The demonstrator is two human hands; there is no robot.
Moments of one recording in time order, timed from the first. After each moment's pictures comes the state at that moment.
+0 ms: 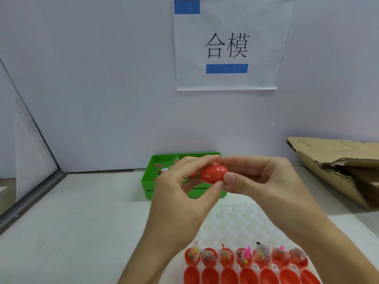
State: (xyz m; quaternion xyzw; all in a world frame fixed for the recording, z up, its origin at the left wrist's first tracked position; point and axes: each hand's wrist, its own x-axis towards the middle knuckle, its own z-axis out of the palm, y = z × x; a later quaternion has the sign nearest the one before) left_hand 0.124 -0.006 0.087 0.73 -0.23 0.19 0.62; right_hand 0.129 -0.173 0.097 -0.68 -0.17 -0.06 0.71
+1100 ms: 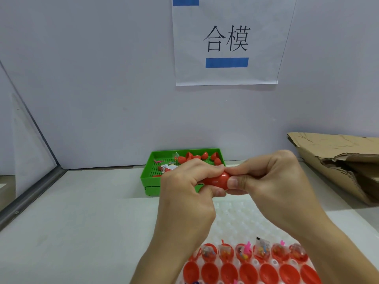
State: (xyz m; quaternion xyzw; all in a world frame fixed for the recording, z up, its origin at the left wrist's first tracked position) left_hand 0.130 -0.020 0.073 0.76 -0.21 0.30 0.53; right_hand 0.128 -0.169 0.098 -0.74 -0.17 -0.15 0.63
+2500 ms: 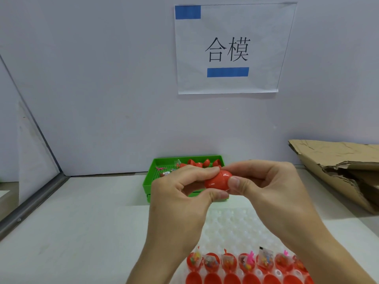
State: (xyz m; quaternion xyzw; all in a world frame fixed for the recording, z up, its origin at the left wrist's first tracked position) left_hand 0.123 -0.010 0.087 0.74 -0.19 0.26 0.59; right_hand 0.127 -0.165 0.096 -0.73 -0.12 -0.15 0.66
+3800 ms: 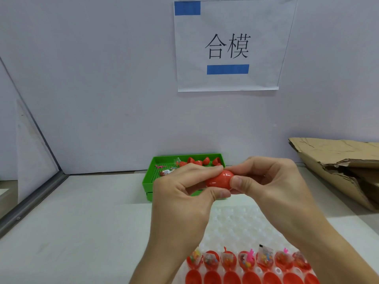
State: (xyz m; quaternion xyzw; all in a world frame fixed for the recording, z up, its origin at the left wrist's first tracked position) left_hand 0.125 -0.012 0.084 0.73 -0.20 0.27 0.59; right_hand 0.131 -0.171 0.093 -0.71 -0.15 -0.13 0.67
